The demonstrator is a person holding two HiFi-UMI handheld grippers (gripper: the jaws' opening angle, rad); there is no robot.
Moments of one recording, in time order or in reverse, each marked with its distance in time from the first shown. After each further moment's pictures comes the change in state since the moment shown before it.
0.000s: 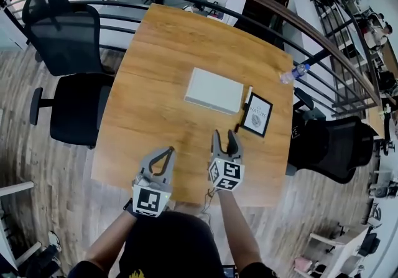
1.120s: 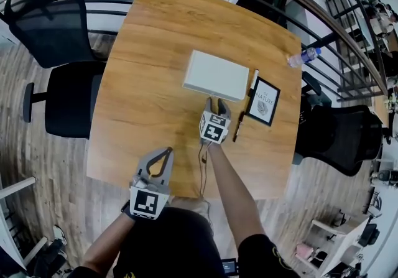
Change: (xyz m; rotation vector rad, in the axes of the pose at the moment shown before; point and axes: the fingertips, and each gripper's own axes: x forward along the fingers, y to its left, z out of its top) left arm 0.014 -0.008 -0.051 -0.058 0.103 -0.049; right arm 0.162 -0.023 -0.113 0.014 0.252 -0.114
